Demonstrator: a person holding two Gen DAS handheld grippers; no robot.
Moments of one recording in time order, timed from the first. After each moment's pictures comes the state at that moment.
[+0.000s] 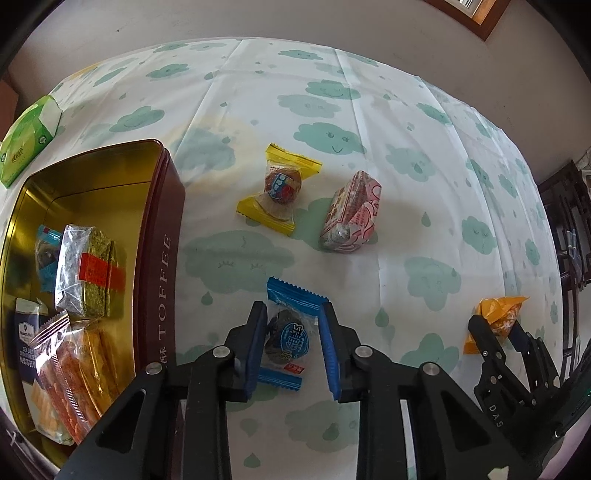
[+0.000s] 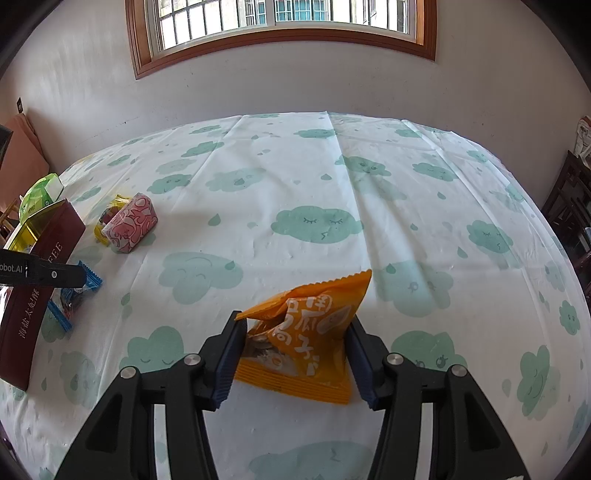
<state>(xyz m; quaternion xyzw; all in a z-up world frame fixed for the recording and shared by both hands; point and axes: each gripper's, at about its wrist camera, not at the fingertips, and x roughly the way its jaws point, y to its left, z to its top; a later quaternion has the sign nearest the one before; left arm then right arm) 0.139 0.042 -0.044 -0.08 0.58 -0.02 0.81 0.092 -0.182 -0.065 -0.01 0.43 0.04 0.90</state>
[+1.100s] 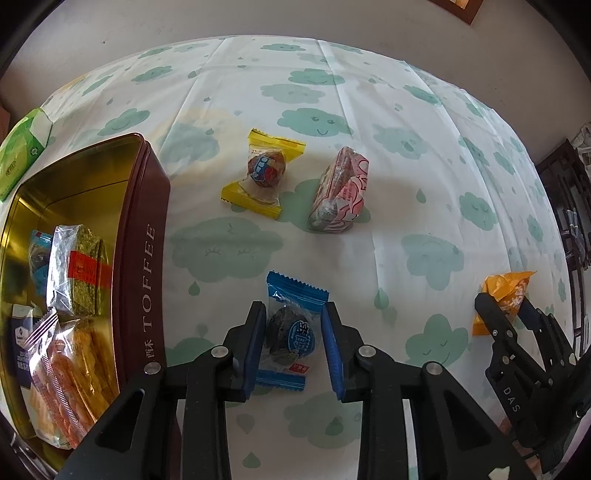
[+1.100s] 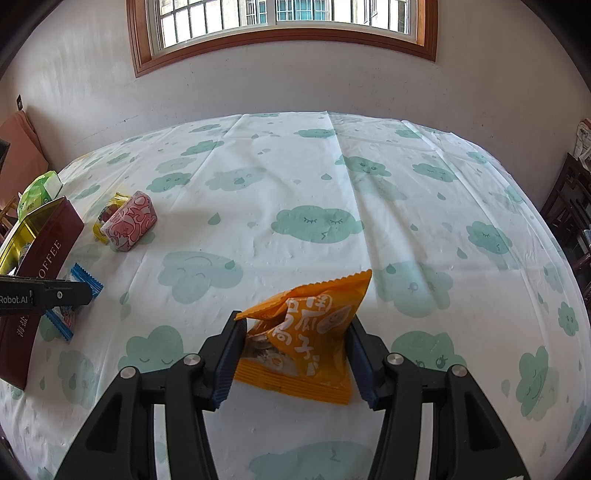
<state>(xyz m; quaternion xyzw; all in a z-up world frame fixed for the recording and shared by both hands) 0.132 0.032 -0.053 -0.05 0.58 -0.04 0.81 0.093 -0.181 -0.065 -0.01 0.43 0.04 0.90</state>
